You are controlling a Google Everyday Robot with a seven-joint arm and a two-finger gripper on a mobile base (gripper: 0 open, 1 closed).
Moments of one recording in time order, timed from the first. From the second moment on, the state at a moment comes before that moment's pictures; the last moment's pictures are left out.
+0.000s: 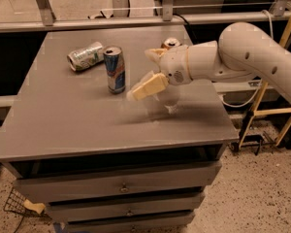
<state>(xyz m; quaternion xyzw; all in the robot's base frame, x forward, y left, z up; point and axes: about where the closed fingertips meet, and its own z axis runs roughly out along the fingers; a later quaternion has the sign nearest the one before) 0.602 0.017 0.890 -0.52 0.64 0.30 0.47</state>
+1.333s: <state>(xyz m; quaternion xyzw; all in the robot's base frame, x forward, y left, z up) 0.623 0.100 0.906 -0.52 0.60 0.33 0.52</state>
